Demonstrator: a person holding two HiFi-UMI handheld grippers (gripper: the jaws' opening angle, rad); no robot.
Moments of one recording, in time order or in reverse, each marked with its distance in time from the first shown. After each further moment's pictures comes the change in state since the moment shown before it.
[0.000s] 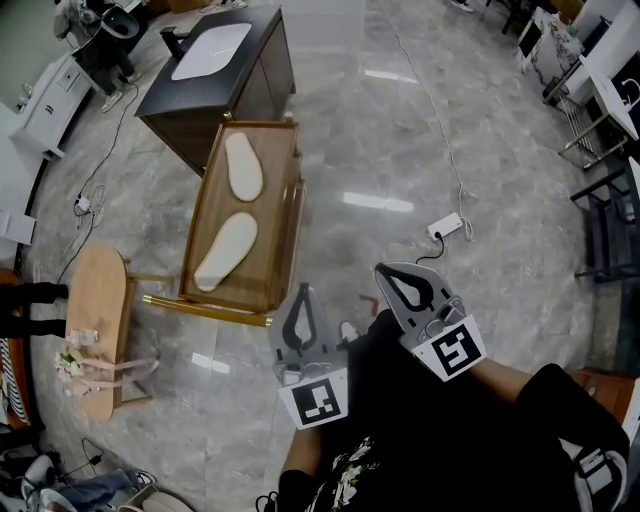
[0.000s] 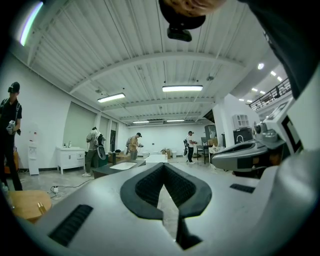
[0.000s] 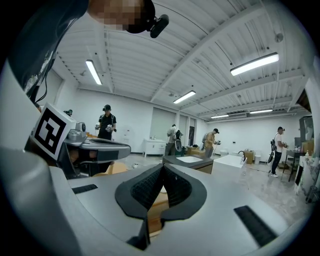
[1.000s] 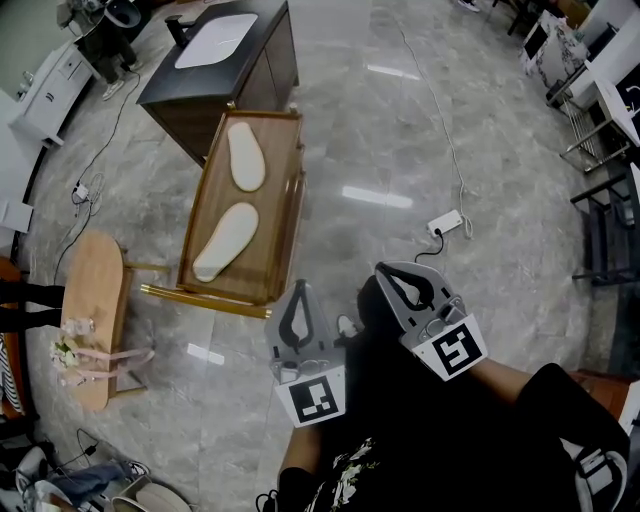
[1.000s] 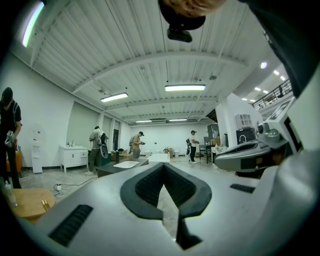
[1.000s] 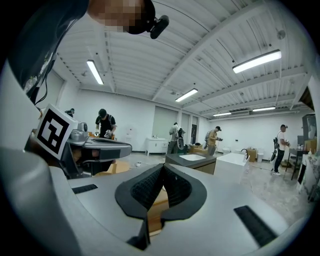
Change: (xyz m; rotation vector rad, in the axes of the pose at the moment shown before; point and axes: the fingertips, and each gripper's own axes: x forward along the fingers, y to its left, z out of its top) left arm -0.005 0.012 0.001 -0.017 0.005 0.035; right arm 0.003 0.007 0.000 0.006 0.024 0.029
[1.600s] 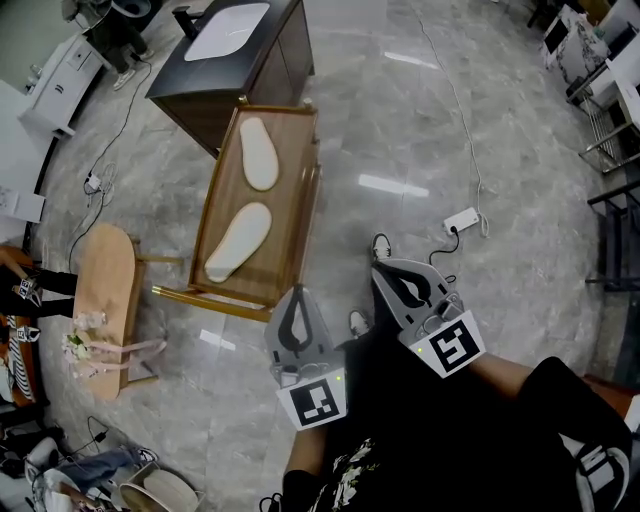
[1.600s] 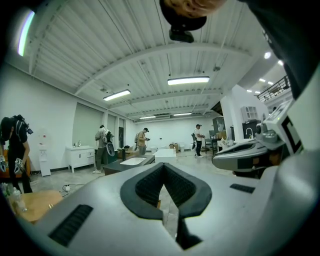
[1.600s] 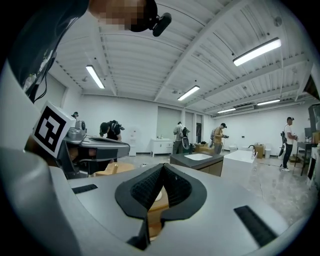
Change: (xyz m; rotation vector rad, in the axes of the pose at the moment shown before) left arm 0.019 0.020 -0.008 0.036 0.064 0.065; right arm 0.040 -0.008 -0.007 0.044 -0.006 0.072
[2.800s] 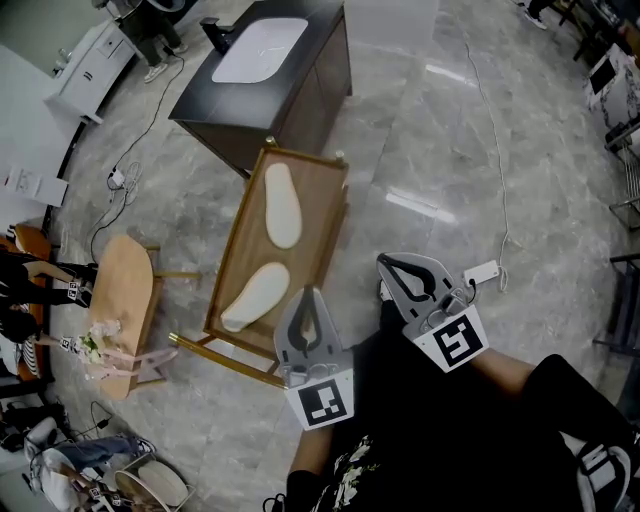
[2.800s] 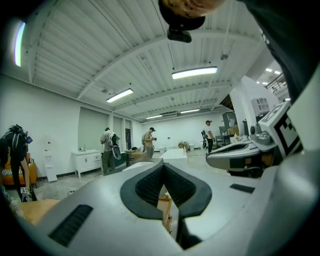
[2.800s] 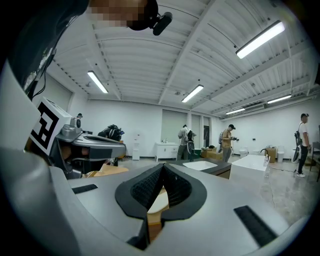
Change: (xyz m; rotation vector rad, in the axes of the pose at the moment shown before) left arm 0.178 0.017 0.040 0.024 0.011 0.114; right arm 0.139 -0.147 0.037 -0.027 -0.048 0.114
